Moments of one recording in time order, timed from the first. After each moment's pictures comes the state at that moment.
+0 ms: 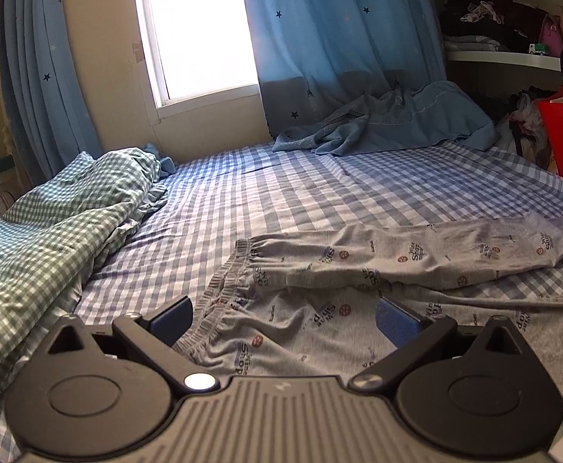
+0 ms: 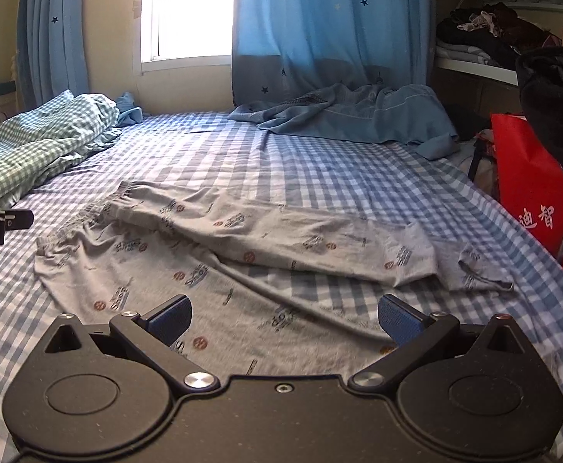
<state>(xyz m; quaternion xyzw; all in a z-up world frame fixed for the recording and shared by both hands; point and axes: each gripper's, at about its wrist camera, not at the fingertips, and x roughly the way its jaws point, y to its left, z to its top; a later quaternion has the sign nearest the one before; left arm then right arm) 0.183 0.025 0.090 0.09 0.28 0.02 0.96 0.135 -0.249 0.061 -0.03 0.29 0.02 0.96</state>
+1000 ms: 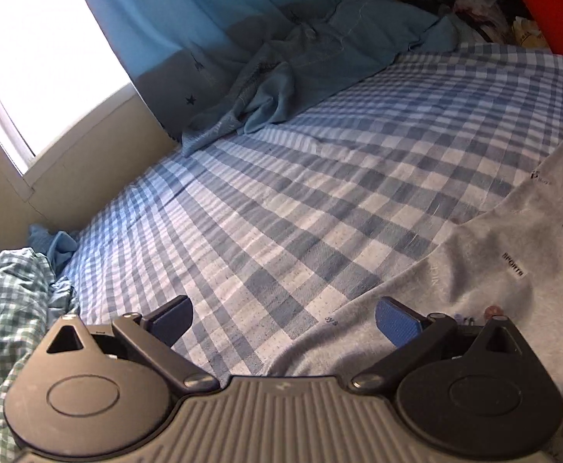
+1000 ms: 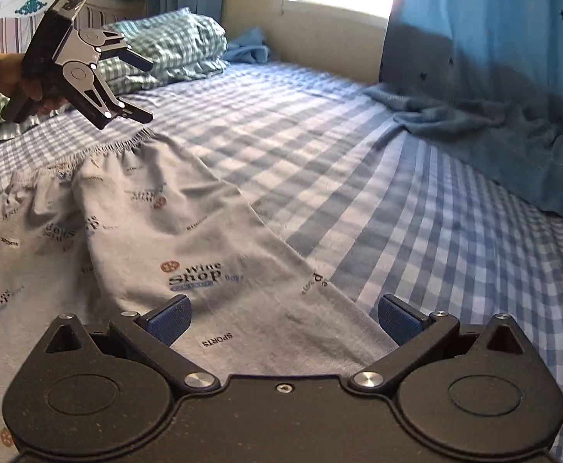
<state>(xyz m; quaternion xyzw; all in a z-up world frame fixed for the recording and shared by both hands) 0.522 0.069 -0.015 0.28 0.32 -0.14 0.90 0.464 -0.279 -0.010 -0.15 0.35 0.28 0.88</state>
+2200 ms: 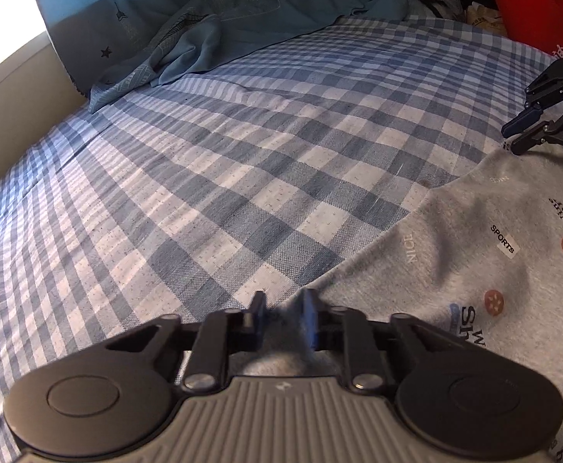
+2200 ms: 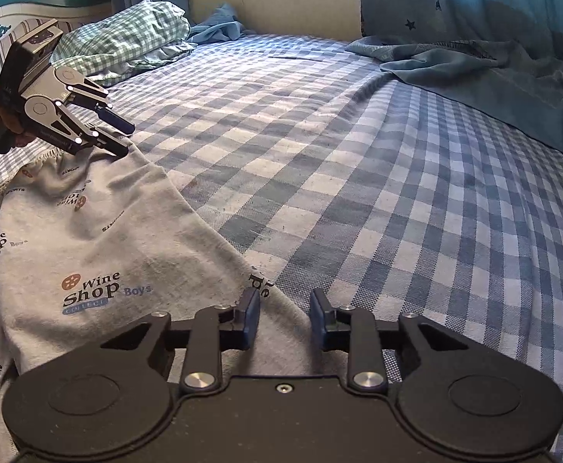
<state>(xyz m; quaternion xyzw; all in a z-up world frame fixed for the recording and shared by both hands) 0.572 0.073 -0.063 0.24 0.39 -0.26 0.85 0.531 -0.296 -0.065 -0.10 0.37 0.29 0.88</state>
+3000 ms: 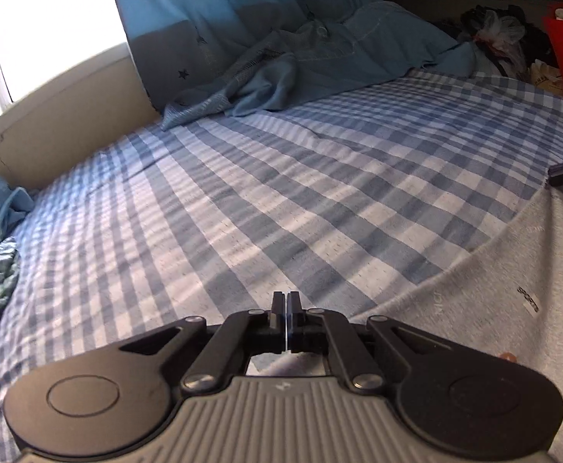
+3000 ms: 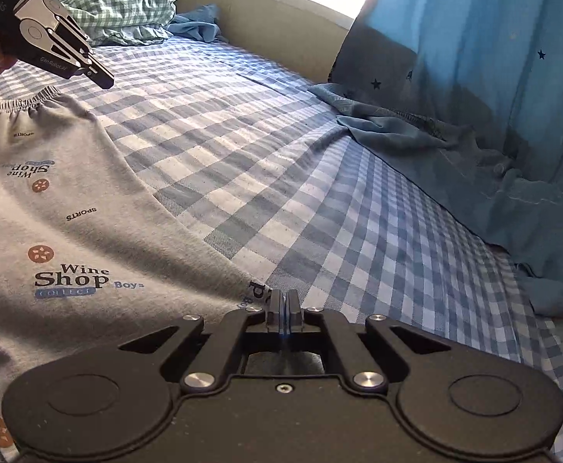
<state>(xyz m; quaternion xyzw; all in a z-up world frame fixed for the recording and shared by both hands) 0.570 0.080 -0.046 0.18 0.34 -0.18 0.90 0.517 -0.249 -0.054 -0.26 0.29 0.17 0.91</state>
